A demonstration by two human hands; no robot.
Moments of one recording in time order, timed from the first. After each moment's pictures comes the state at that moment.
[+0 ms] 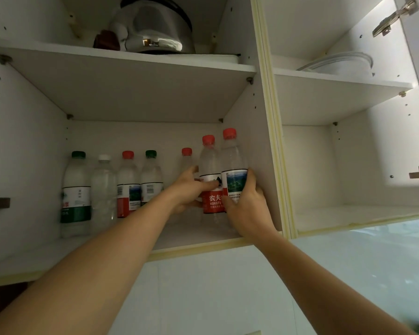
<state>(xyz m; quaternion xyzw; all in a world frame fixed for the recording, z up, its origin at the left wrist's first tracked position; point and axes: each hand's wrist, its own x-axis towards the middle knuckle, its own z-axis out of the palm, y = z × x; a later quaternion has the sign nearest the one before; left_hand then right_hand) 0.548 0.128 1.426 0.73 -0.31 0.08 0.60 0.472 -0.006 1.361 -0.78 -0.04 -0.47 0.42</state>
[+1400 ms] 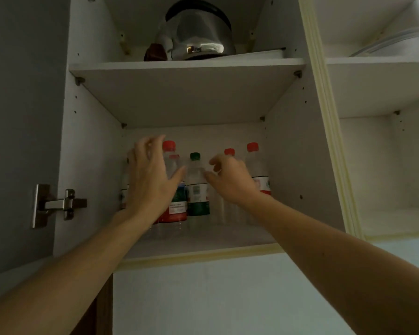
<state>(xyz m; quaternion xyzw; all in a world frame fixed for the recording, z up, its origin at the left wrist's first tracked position) 0.505 0.279 1.426 0.72 -0.17 0.64 0.20 0.519 0.093 1.431 -0.82 -0.21 -0.43 0.32</state>
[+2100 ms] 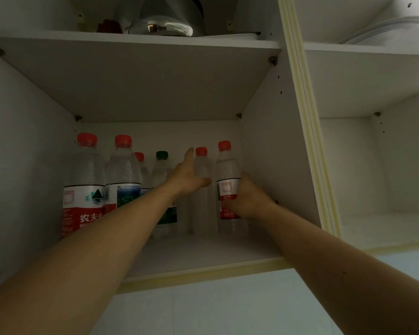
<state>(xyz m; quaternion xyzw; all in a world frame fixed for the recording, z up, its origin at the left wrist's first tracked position) 0.637 0.153 1.464 0.85 -0.25 0.28 0.37 0.563 -0.012 1.409 -0.87 -0.07 -0.31 0.39</state>
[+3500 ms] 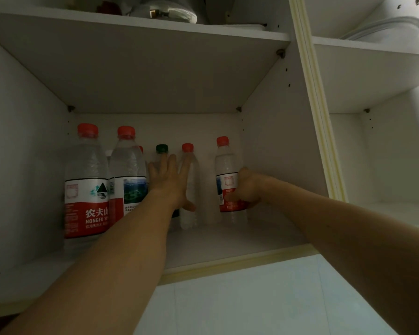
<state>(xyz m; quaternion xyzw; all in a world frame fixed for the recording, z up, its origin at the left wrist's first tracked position) 0.638 0.187 1.439 0.91 -0.11 0.39 -0.08 0.573 -0.005 1.435 -0.92 0.01 -0.21 0.34</state>
